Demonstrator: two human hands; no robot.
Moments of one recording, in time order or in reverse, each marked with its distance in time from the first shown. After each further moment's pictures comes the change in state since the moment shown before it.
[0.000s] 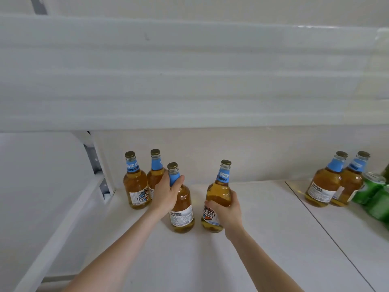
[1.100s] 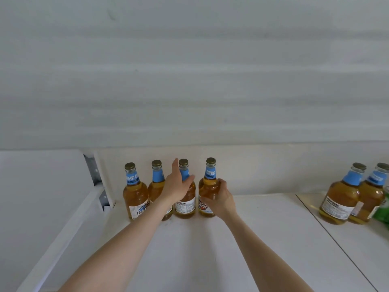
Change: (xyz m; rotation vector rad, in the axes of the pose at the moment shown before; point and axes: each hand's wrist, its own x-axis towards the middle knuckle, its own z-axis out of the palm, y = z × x) left_hand 0.077 0.003 0.018 0.246 -0.073 -0.003; right_hand 0.075 -0.029 0.039 -0.632 -0.077 -0.271
